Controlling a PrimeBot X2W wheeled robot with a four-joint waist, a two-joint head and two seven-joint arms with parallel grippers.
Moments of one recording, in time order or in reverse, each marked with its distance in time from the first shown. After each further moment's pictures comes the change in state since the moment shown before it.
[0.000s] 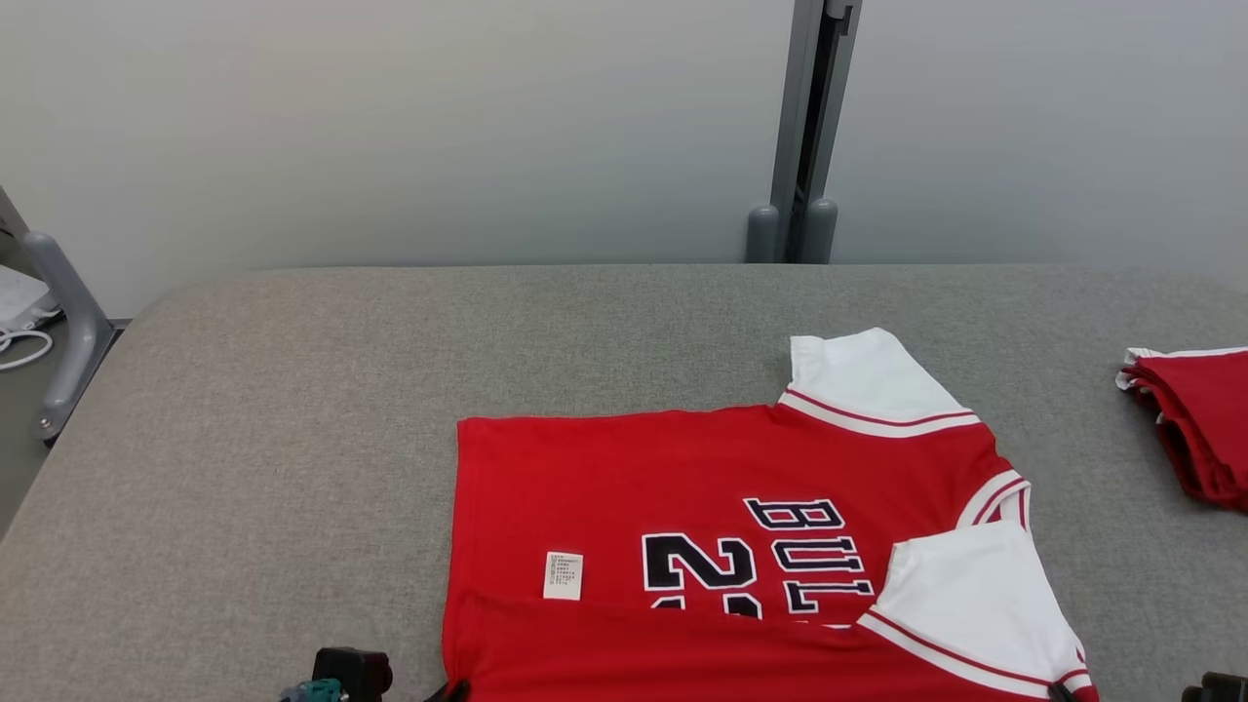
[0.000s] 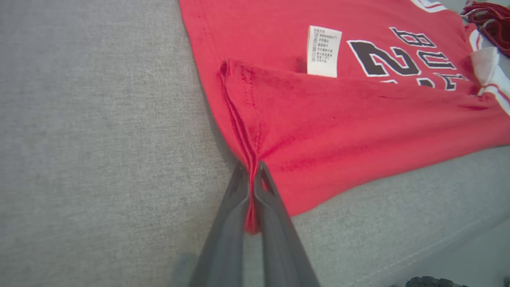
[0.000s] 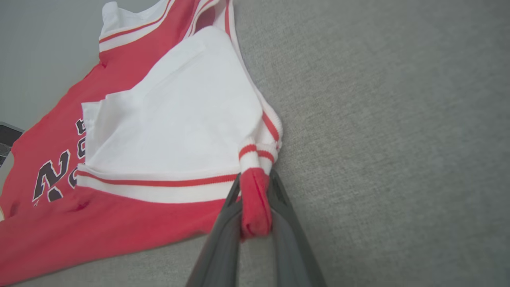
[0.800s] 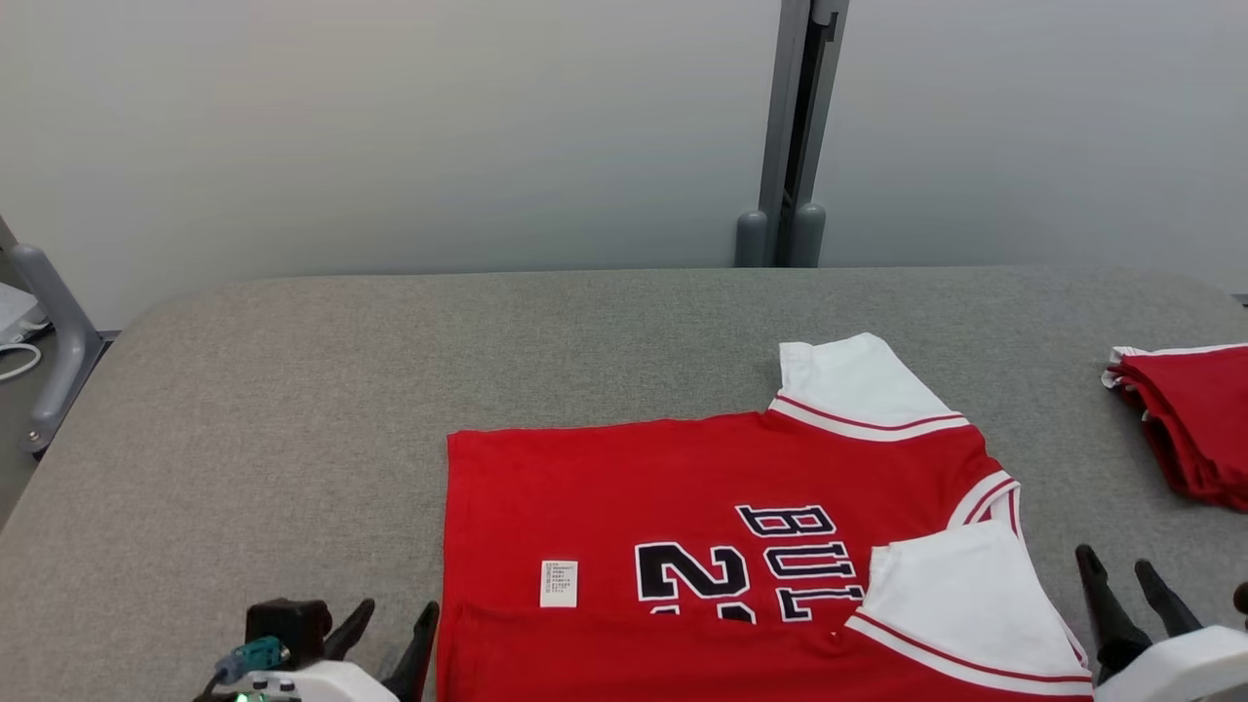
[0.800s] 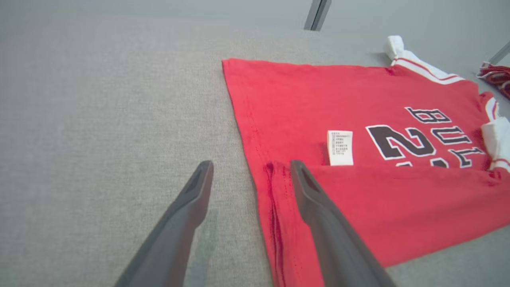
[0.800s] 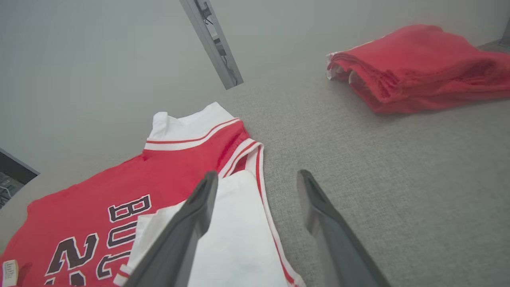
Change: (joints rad) left arm 0.055 0.105 0.071 -0.268 -0.009 0.180 0.010; right arm -0.009 0.008 -0.225 -0.167 -0.262 0.000 -0.034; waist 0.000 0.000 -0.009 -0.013
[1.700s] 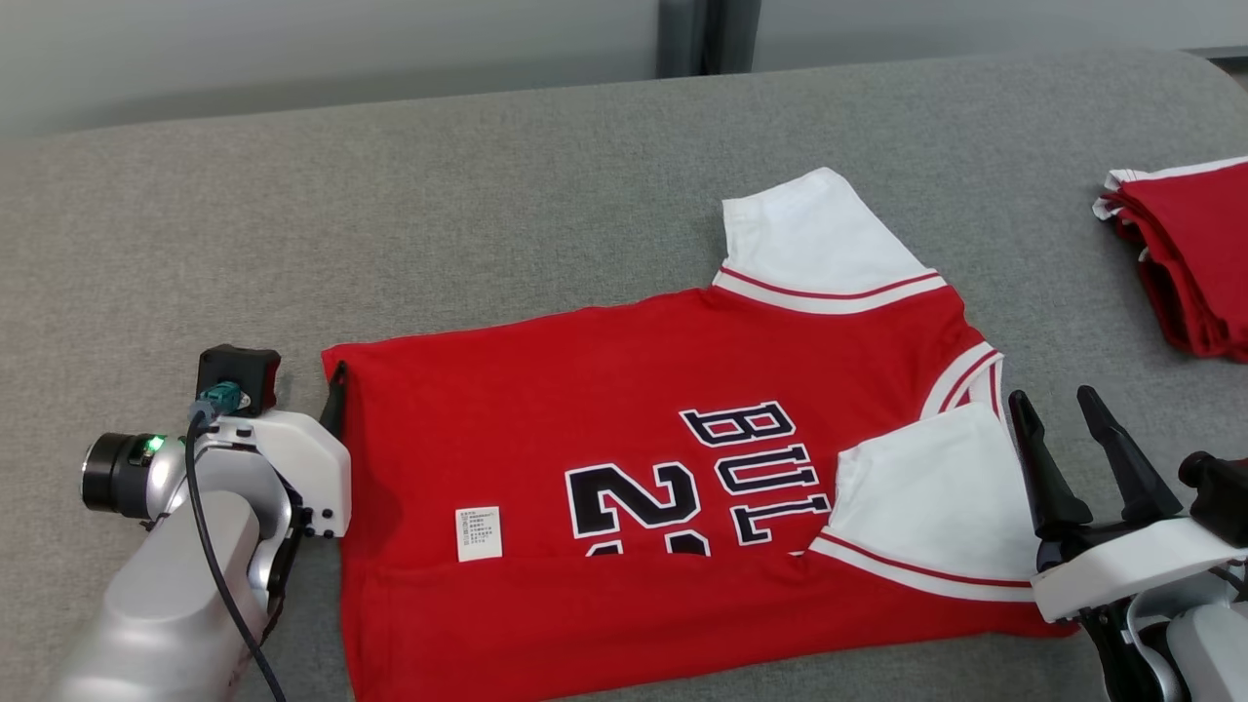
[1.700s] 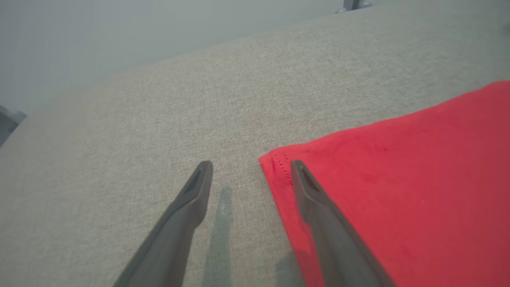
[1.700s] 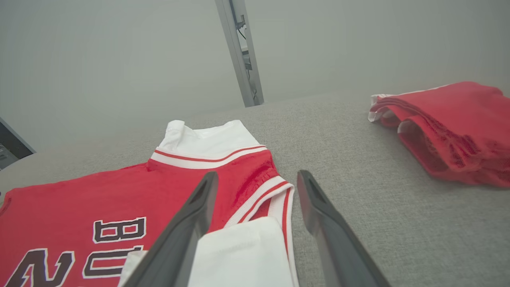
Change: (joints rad) left arm -0.525 -0.068 -0.023 0.457 0.167 0.021 -0.060; right arm -0.117 0.041 0.021 -0.258 -0.226 0.000 -0.086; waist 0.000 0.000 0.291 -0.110
